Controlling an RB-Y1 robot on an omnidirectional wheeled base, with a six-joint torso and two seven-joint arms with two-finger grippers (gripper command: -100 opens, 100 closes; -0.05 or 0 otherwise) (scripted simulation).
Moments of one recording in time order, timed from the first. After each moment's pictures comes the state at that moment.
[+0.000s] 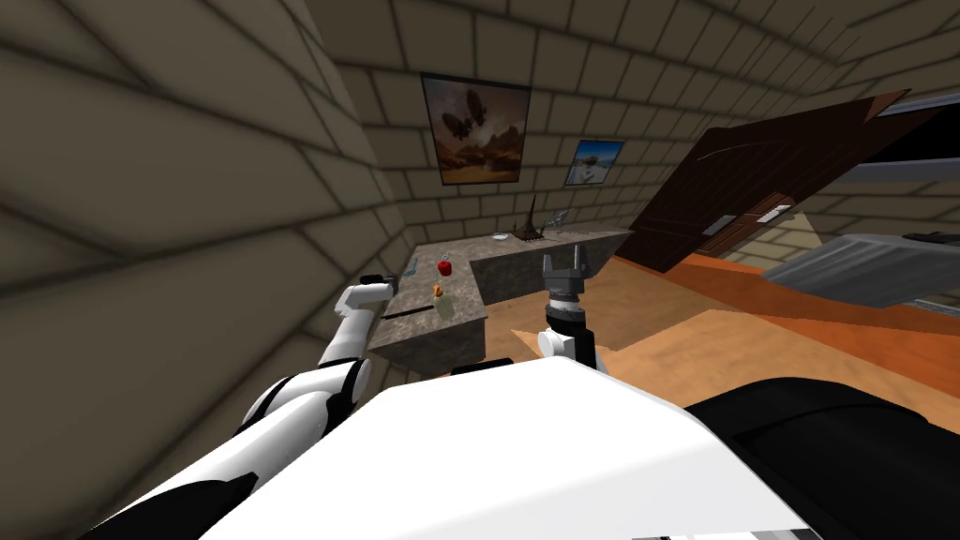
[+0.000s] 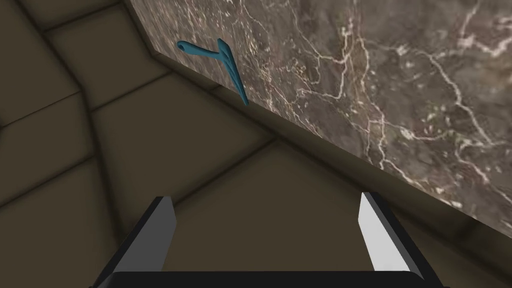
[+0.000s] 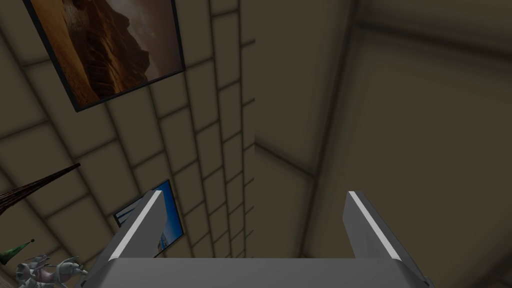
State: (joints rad) left arm -0.49 0.52 0.15 -1.23 0.18 0.82 -0.04; right arm 0.48 0.01 0.04 -2.28 -0.12 -0.56 -0.09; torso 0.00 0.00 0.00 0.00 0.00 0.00
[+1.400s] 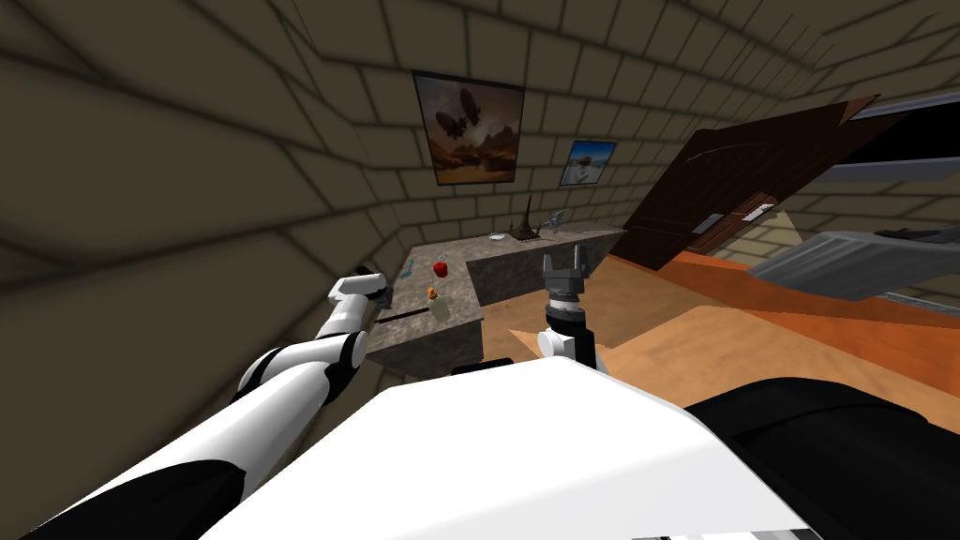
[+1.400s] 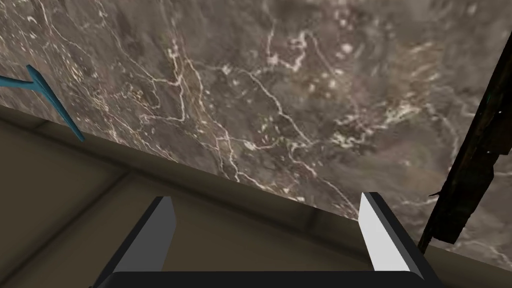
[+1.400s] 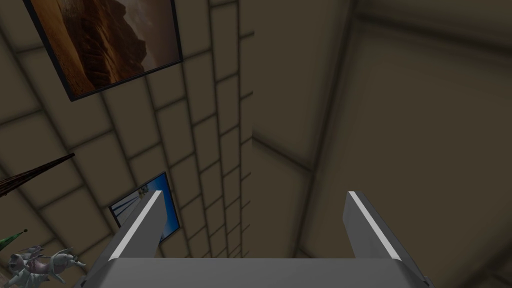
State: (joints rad) left arm -0.72 0.59 0.18 -0.84 0.22 1.19 -0.11; right arm 0.48 0.01 0.04 -2.28 -0.12 -0.56 -0.09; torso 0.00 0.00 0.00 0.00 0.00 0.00
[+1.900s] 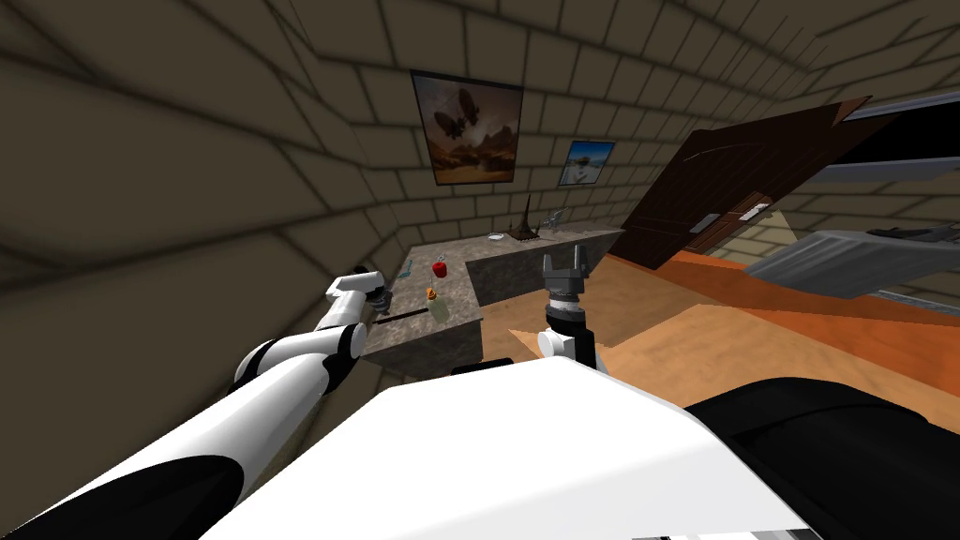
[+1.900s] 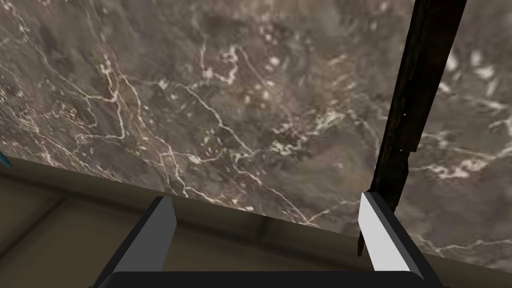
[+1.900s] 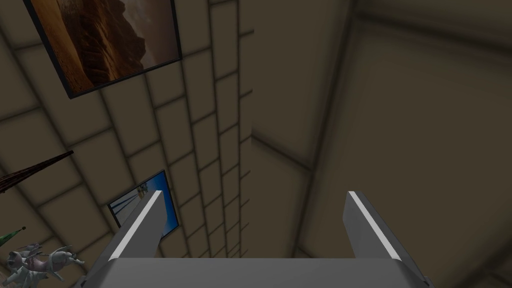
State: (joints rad) left arm -0.79 0.61 0.20 -0.70 0.22 1.30 -0.14; right arm 0.48 0.01 0.04 -2.28 -0.12 -0.56 -0.09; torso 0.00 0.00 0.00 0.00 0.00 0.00
